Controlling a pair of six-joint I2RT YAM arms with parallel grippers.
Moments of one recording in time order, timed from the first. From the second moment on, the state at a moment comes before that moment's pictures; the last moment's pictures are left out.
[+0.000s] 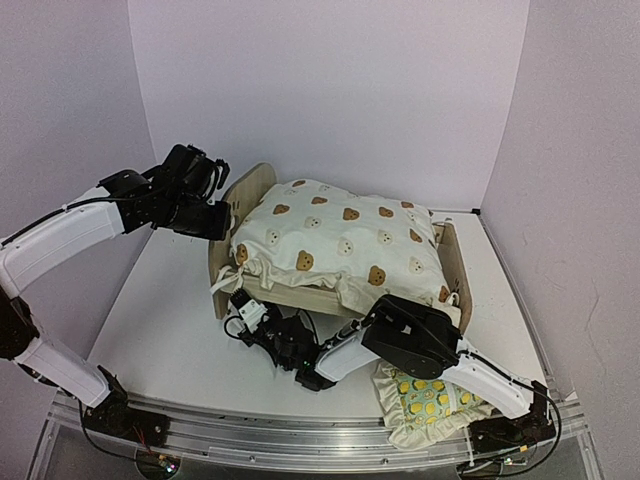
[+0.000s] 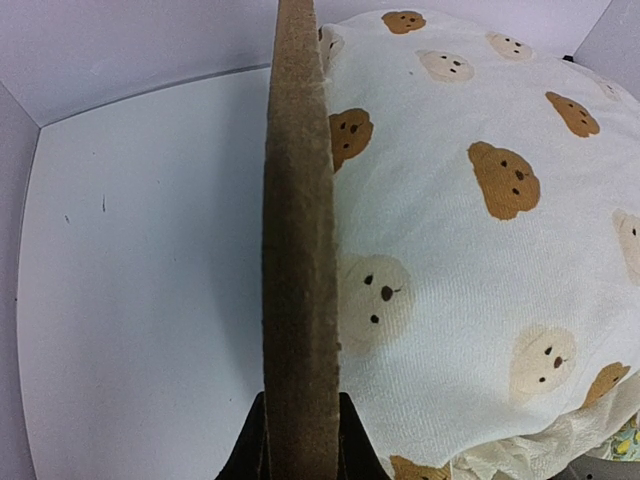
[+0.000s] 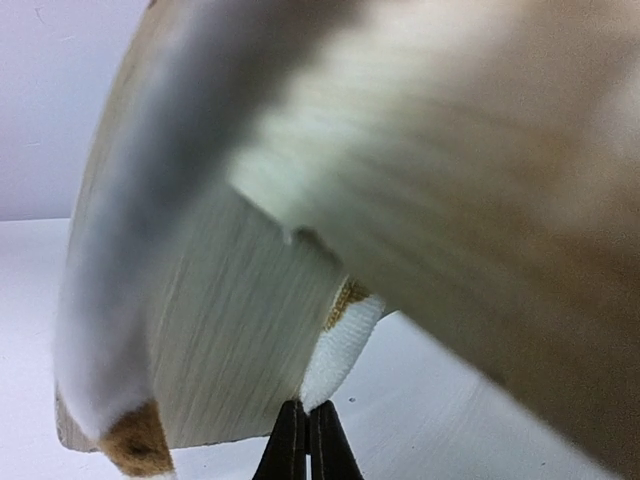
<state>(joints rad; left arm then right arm) -0.72 1.40 1.39 -0.74 -0.26 -0.34 1.19 2.70 1.64 1.20 0.41 -0.32</state>
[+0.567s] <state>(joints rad) -0.72 1.40 1.38 -0.74 -0.26 -0.34 1.23 2.62 1.42 1.23 0.40 -0.26</state>
